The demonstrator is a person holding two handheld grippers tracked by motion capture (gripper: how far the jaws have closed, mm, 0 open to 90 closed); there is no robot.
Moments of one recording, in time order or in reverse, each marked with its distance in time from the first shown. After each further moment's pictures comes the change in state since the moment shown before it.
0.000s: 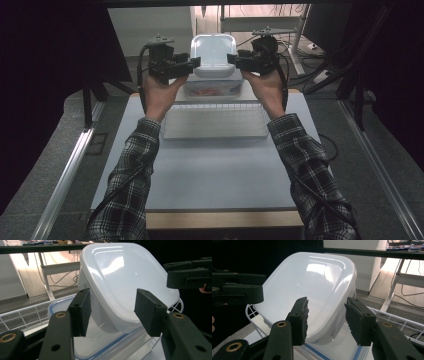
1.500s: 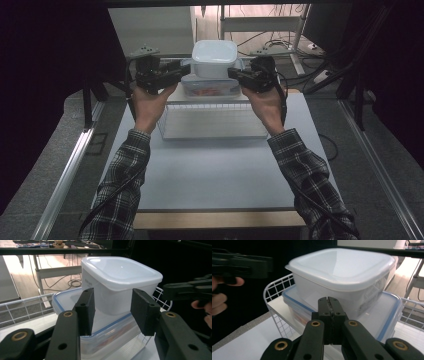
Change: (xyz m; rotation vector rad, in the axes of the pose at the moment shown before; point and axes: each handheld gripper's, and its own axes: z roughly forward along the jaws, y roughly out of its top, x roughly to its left) left arm 0.010 -0.026 -0.031 -0.046 -0.056 -0.016; right arm 0.013 -0.038 -0.007 -0.004 0.094 -0.042
